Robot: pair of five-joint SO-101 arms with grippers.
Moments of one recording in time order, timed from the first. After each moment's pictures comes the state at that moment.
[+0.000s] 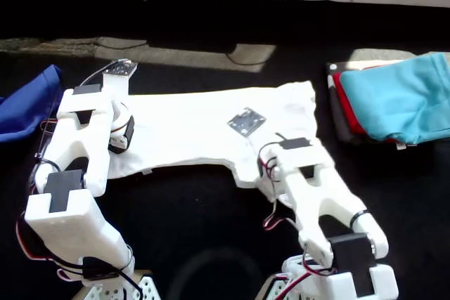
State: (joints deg) left arm -14.5 18.5 17.1 58.0 -18.6; right arm -16.3 -7.1 48.7 51.1 32.8
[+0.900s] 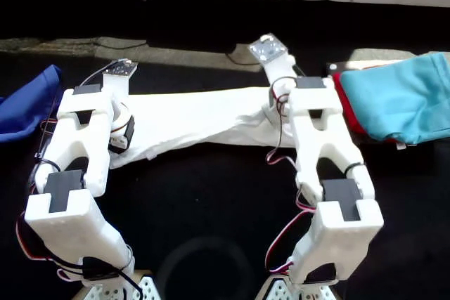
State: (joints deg) left arm -14.5 18.5 17.1 57.9 -18.6; right arm -9.9 15.3 5.5 52.9 27.8
